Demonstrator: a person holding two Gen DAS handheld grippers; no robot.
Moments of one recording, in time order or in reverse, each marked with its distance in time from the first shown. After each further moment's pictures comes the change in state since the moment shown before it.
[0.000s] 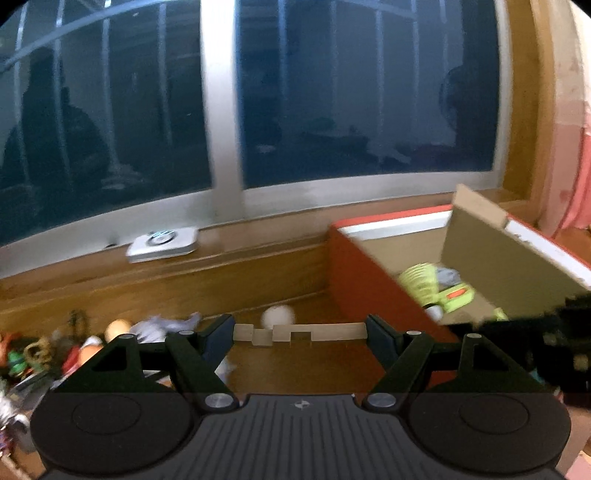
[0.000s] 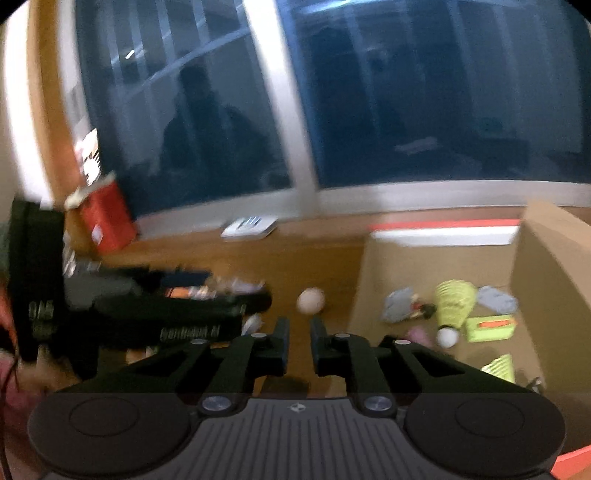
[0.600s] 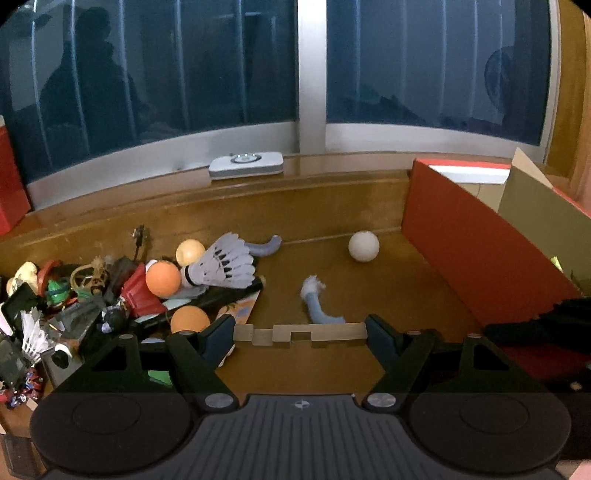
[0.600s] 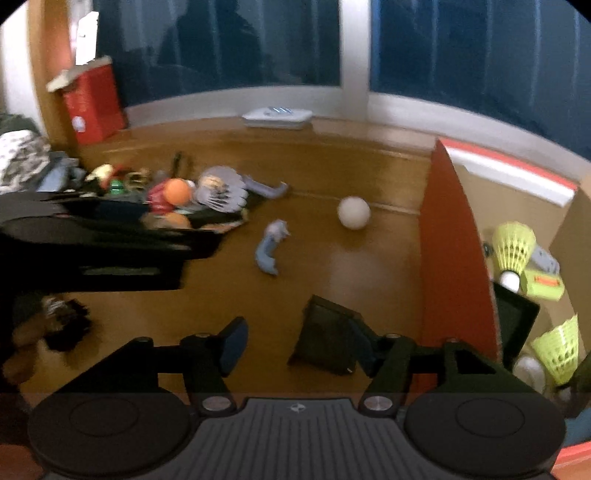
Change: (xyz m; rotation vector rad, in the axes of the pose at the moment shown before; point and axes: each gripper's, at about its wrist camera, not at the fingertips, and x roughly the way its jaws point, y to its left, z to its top) left arm 0.001 0.079 -0.045 -0.062 0.120 0.046; right arm 0.106 0.082 -0.046 -0.094 0.240 -0.144
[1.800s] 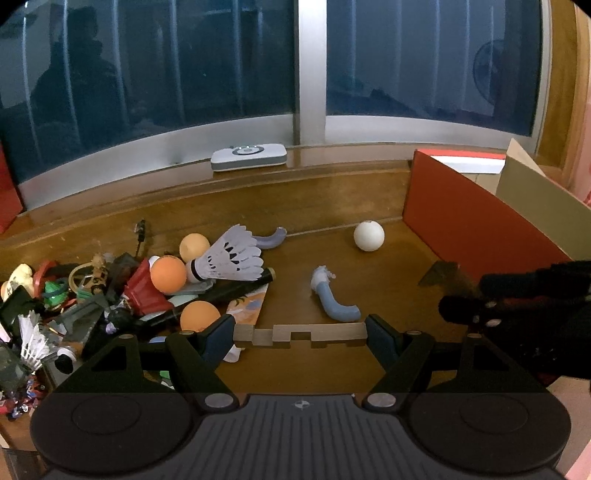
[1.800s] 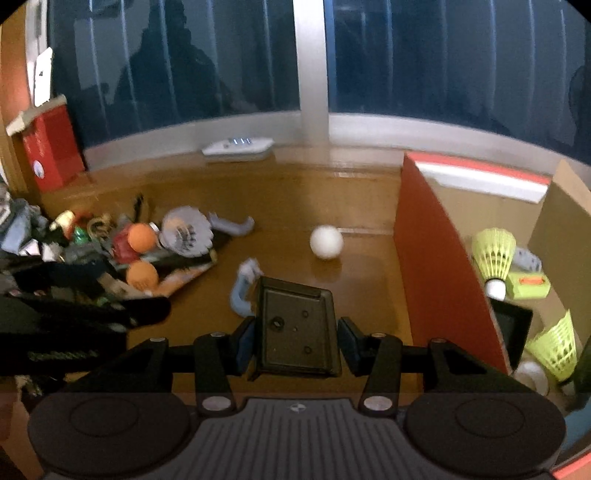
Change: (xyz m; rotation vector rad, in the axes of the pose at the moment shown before) left arm -0.002 0.017 -0.005 0.021 0.003 -0.028; right arm 0.002 0.002 0.014 0.095 -0.109 -0.074
